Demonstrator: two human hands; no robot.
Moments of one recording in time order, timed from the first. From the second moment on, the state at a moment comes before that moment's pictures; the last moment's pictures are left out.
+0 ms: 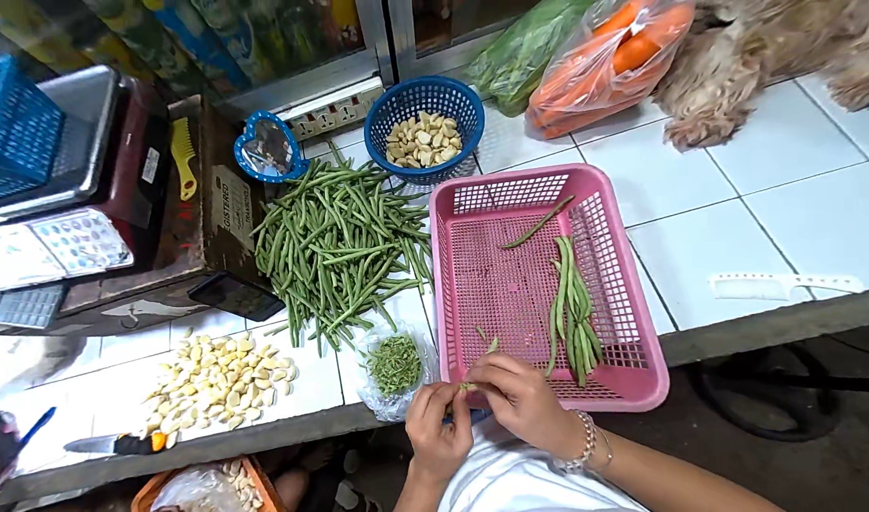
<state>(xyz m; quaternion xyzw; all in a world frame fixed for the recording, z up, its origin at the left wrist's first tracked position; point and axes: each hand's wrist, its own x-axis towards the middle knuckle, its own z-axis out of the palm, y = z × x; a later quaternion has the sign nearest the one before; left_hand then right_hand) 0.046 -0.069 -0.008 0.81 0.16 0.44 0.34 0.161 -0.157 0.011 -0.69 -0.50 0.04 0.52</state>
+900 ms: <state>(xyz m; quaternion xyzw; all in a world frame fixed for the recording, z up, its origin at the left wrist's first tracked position) 0.039 -0.037 0.005 0.88 0.10 0.30 0.35 0.174 -0.148 0.040 -0.56 -0.14 0.47 0.67</state>
